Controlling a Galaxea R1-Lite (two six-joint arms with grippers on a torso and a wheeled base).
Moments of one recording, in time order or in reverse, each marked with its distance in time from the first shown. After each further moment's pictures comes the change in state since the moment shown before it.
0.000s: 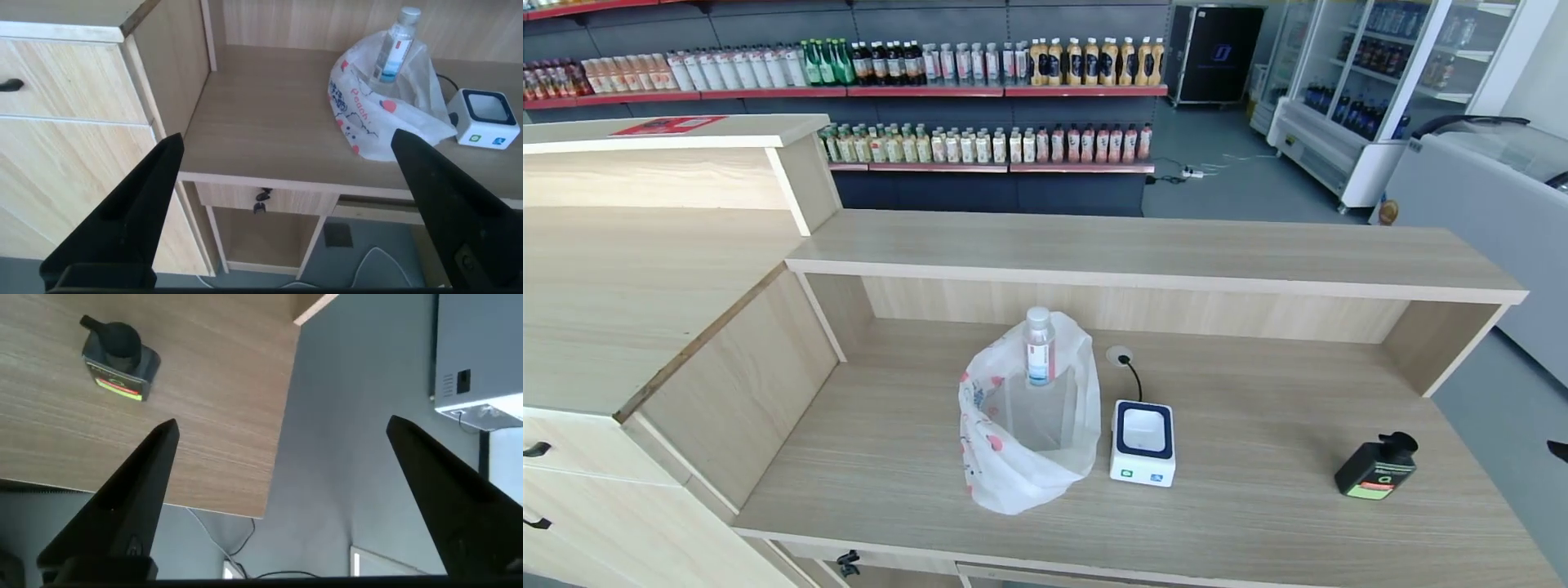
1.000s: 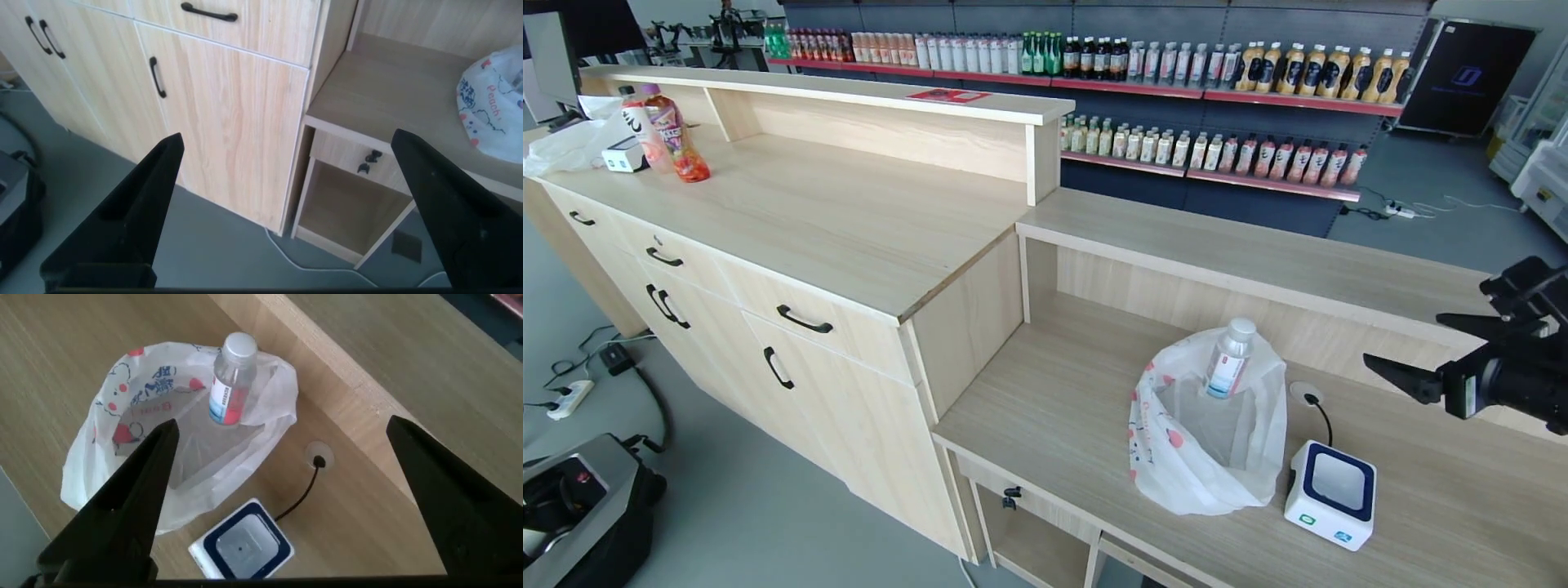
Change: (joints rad) left arm 0.001 0.000 0.000 0.000 0.000 0.000; right arm 0.616 -0.135 0.132 -0.325 -0.094 0.489
